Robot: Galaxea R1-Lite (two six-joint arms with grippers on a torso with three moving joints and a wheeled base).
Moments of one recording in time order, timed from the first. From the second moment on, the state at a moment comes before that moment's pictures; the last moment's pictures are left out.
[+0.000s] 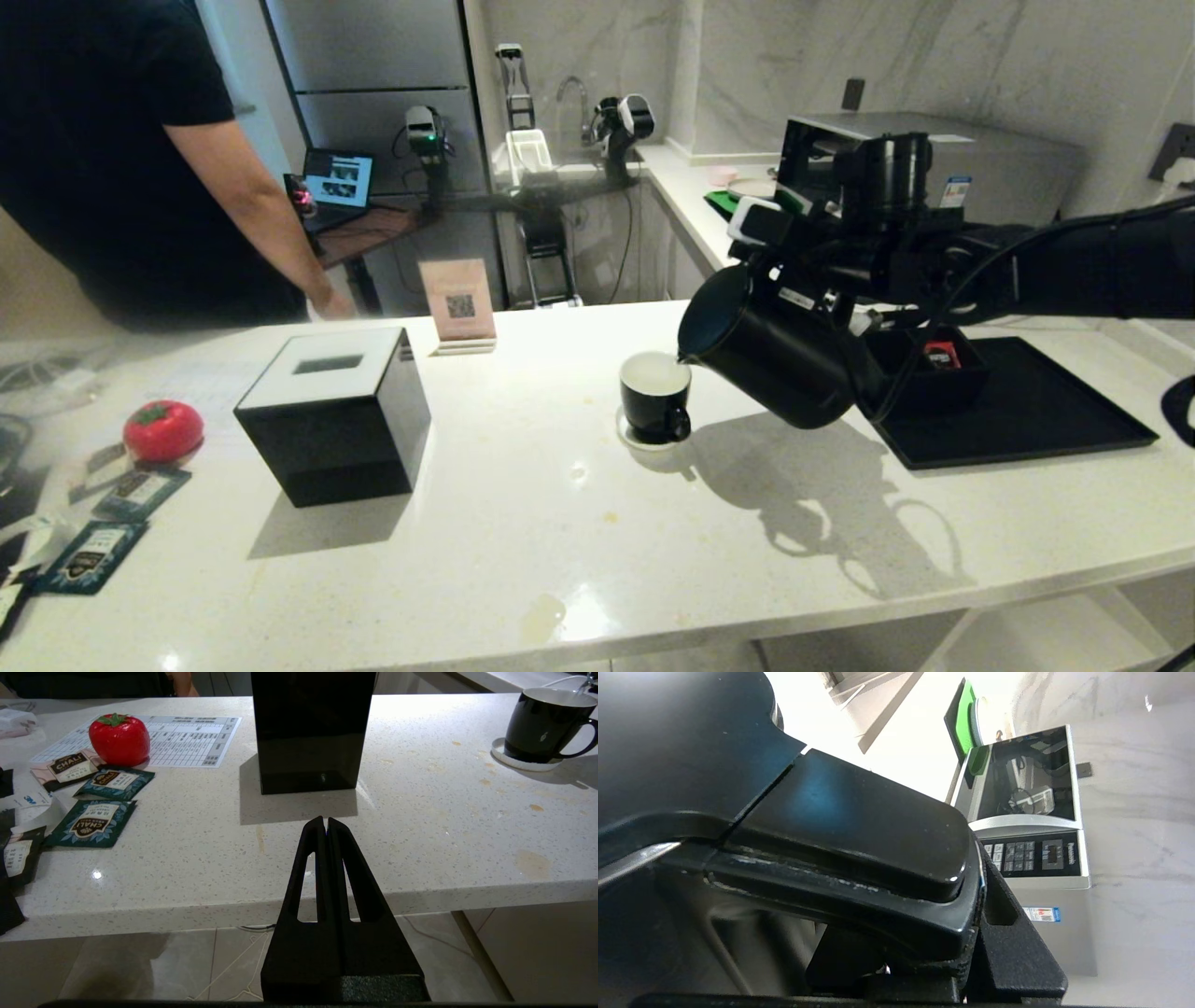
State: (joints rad) left arm 0.00 0.00 0.00 -0.01 0.01 -0.03; right arm 0.36 2.07 -1.70 -0.18 -0.23 -1.07
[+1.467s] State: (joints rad) left arm 0.00 0.00 0.00 -0.01 0.01 -0.03; right arm 0.38 2.07 -1.70 -0.18 -0.24 -1.07
